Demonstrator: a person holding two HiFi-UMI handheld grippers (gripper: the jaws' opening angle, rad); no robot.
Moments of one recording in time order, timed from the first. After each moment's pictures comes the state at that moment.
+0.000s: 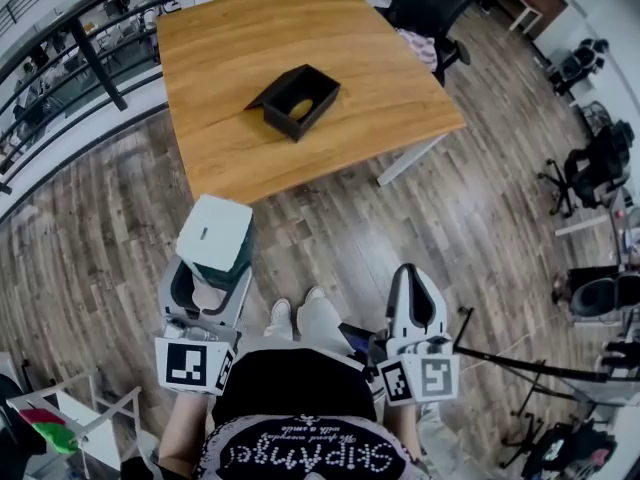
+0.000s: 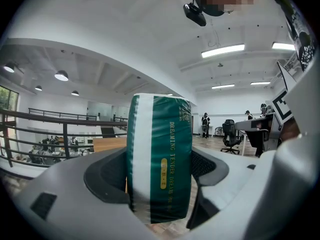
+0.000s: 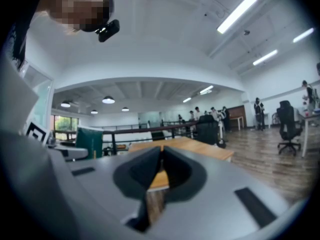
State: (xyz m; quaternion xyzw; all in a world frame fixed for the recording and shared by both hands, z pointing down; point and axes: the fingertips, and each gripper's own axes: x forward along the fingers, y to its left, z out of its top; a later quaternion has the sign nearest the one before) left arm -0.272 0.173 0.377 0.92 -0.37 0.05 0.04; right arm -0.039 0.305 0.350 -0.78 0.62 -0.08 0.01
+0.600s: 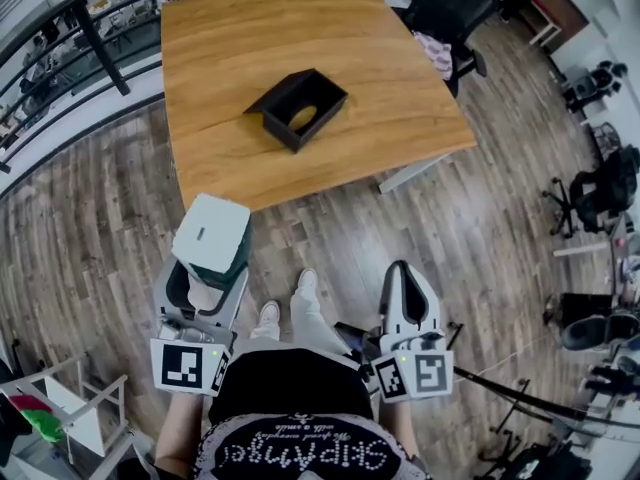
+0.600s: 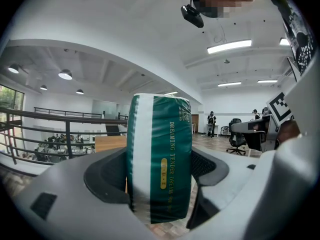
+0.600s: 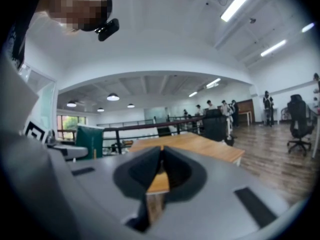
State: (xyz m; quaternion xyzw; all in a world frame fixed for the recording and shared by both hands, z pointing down) left arm -0.235 0.129 0.382 0.91 -0.40 0.06 0.05; right arm 0.003 0.234 0.362 -0.75 0.65 -0.10 -0.01
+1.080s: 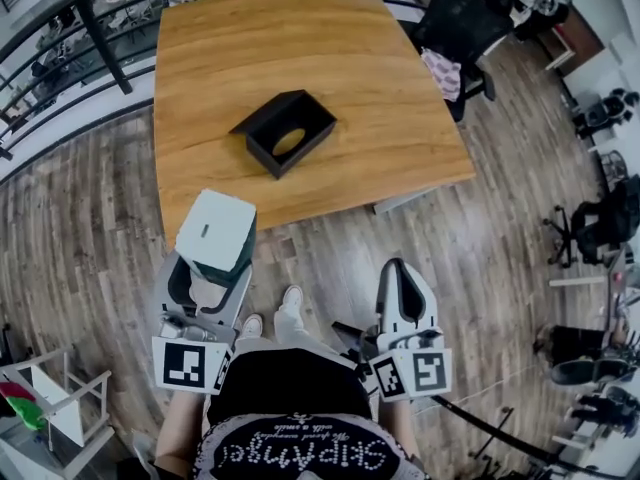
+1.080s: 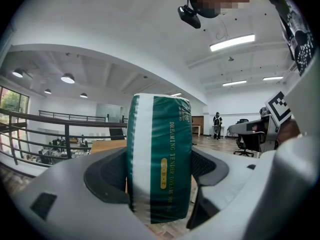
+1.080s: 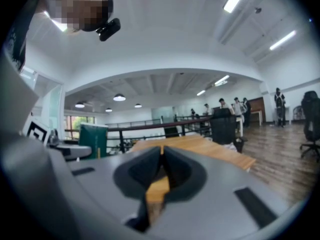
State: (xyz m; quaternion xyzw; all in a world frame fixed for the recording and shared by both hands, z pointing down) left arm -0.152 0.083 0.373 0.90 -0.43 0.05 0.04; right arm 0.080 0.167 0.359 -0.72 0.69 -0.10 -0.01
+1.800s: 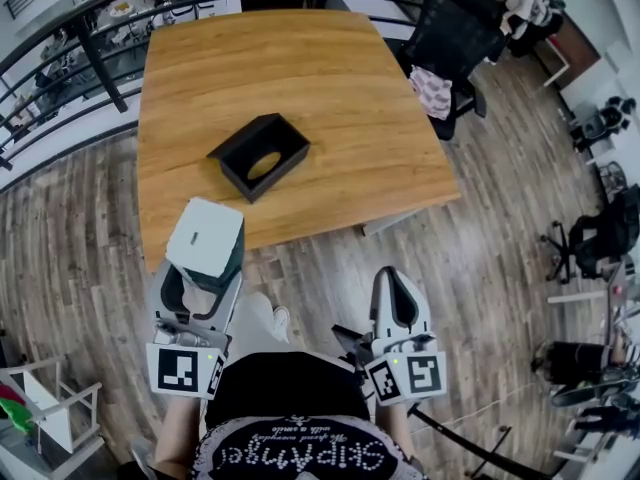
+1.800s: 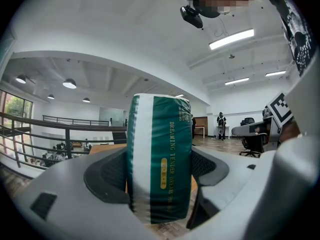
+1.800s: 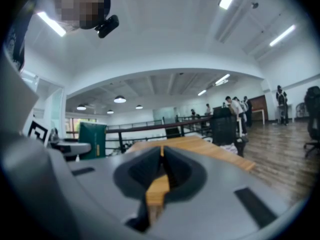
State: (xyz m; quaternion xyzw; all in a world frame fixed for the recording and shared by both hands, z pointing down) left arm -0.097 0.073 0.368 0.89 -0.45 0.05 0.02; right arm 0.147 0.157 0.366 -0.71 0.70 -0.10 0.00
